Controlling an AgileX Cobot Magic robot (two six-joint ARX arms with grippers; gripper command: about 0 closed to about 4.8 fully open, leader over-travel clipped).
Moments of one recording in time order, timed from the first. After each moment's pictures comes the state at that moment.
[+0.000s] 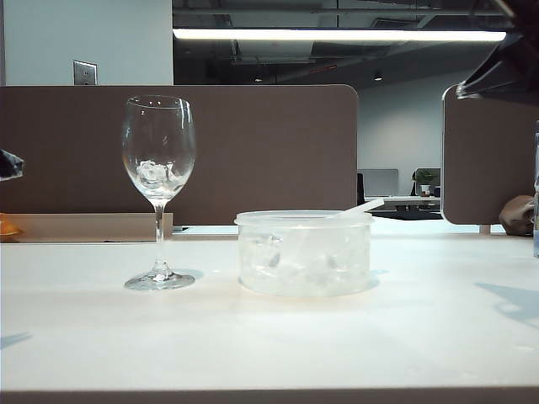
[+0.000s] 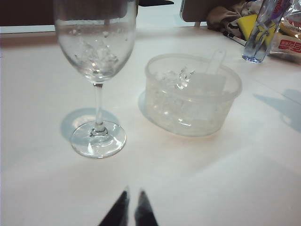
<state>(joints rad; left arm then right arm) -0.48 0.08 0.01 -0.07 0.11 -0.06 0.19 0.96 0.42 0.45 -0.25 0.52</state>
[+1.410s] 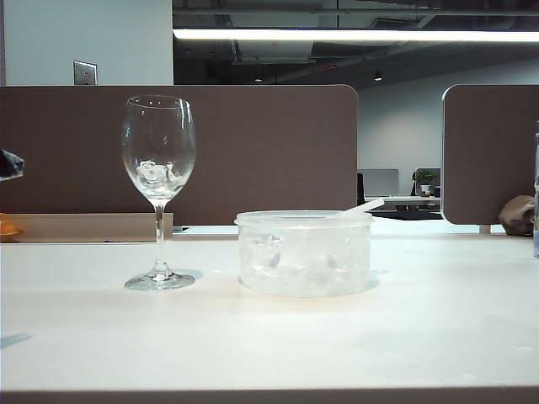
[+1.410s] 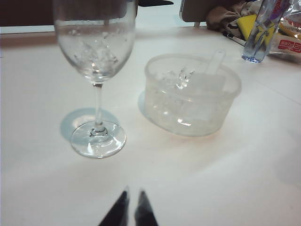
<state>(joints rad) -0.48 0.08 0.01 -0.07 0.11 -0.06 0.12 0.28 0.01 0.05 -0.03 0.24</state>
